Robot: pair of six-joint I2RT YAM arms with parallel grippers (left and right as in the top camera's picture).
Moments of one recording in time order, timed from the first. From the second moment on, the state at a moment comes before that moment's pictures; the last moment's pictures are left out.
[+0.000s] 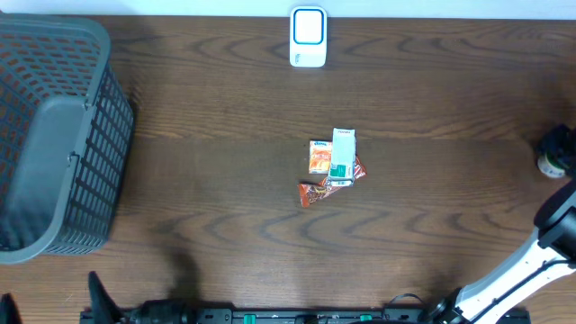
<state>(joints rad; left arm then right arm) 0.06 0.04 1.13 -0.83 -0.15 0.17 -0.68 2.18 1.68 -0.85 0.15 0.18</state>
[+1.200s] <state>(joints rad) 0.06 0.05 0.48 -0.27 -0.27 -0.02 -0.40 2.18 2.11 -1.23 -0.24 0.18</state>
